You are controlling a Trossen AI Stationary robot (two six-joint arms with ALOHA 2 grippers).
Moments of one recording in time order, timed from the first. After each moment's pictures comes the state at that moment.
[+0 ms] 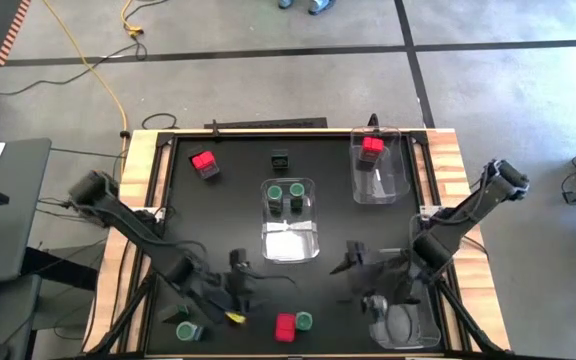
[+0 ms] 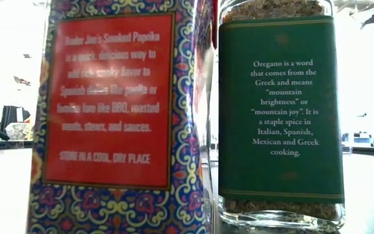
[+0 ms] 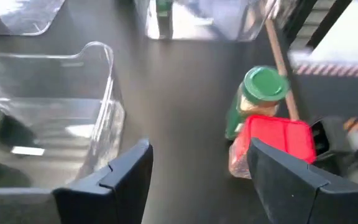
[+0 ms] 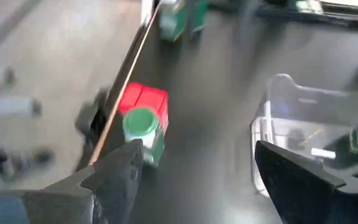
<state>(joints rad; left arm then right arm) -0.67 1.53 1.14 -0.29 -0.56 -0.50 0.67 1.42 1.23 -0.52 0.39 0.25</state>
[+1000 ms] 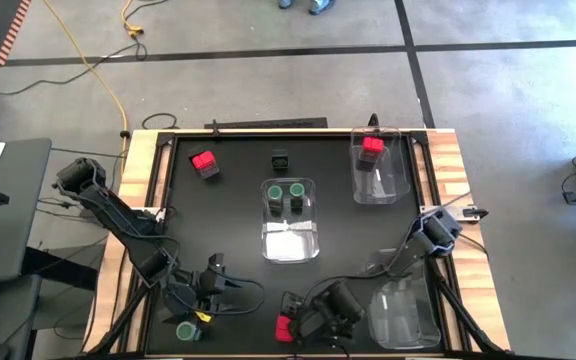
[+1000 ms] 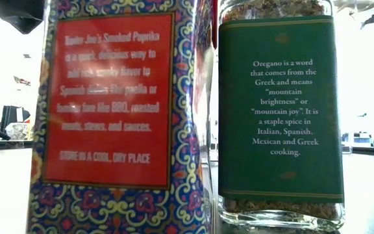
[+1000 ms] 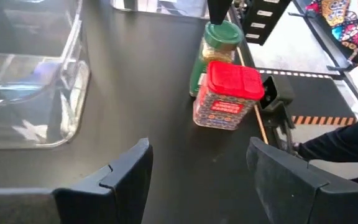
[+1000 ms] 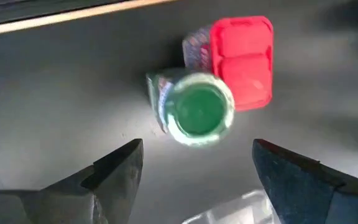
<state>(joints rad) -0.81 1.33 0.83 -0.11 -0.52 -0.60 0.59 2.20 2.12 -1.18 0.10 -0.80</state>
